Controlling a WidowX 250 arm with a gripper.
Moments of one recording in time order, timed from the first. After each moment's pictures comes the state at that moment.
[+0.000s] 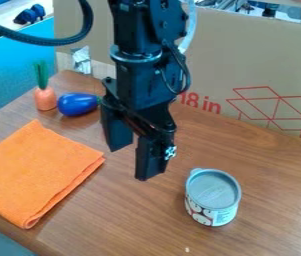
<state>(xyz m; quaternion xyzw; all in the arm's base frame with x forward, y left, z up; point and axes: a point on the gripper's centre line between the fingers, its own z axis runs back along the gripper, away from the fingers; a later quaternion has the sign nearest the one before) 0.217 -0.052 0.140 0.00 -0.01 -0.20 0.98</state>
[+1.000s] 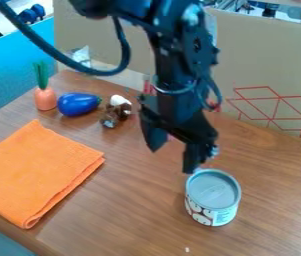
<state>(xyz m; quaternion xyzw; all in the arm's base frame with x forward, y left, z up) 0.275 -0.086 0.104 0.00 -0.11 -0.13 0.98</state>
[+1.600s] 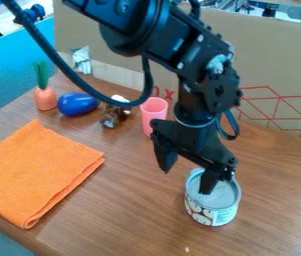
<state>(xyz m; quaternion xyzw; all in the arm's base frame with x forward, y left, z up) 0.277 -0.100 0.080 0.04 -0.13 -0.07 0.99</state>
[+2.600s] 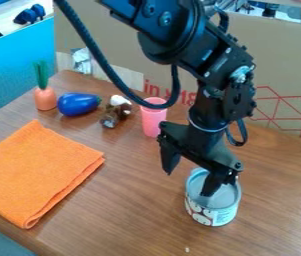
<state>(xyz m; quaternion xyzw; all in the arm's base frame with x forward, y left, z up) 0.290 -0.101 0.067 0.08 -0.10 -0.05 0.99</state>
